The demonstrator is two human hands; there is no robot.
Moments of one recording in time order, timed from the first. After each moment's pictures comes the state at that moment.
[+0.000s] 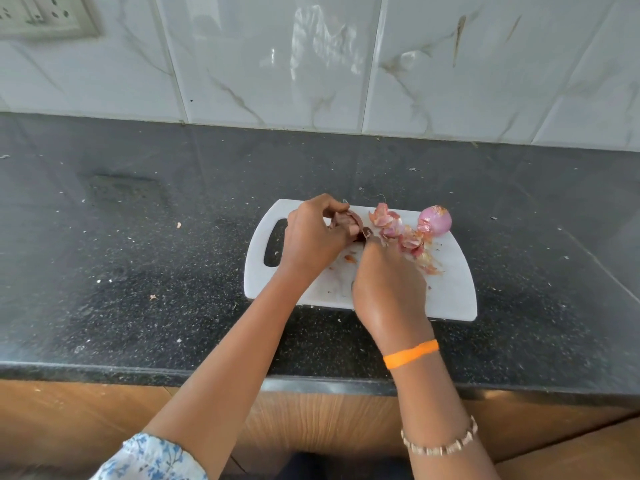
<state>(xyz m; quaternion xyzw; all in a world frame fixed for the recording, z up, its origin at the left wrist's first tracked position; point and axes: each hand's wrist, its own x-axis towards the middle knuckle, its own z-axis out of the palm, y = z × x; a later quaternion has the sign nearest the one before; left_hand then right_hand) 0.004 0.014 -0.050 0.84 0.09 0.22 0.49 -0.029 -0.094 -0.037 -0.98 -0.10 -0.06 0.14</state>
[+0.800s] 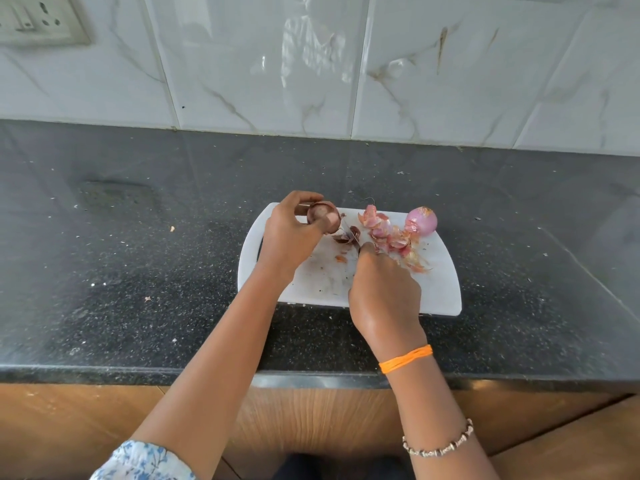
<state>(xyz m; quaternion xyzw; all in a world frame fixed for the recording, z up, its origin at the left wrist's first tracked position) -0.003 0.024 -0.045 0.77 0.13 0.21 0.59 -0.036 -0.103 -0.042 -0.98 -0.11 -0.08 0.13</state>
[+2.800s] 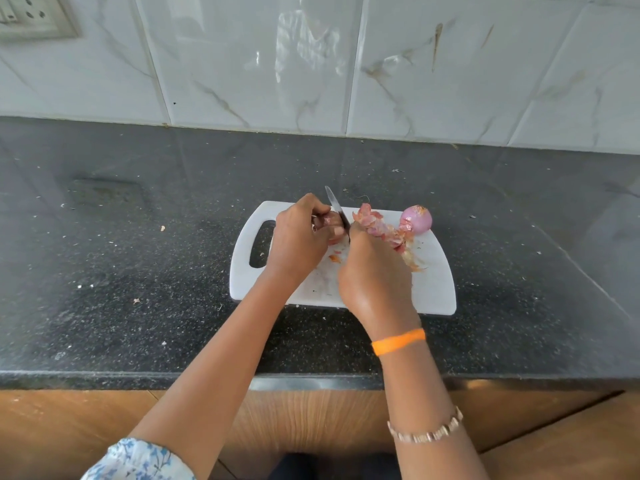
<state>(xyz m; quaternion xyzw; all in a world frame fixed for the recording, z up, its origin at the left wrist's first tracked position) 0.006 0.014 -0.054 0.87 0.06 0.24 0.43 -0.030 -0.101 -0.023 -0.97 -0.13 -0.07 0.20</state>
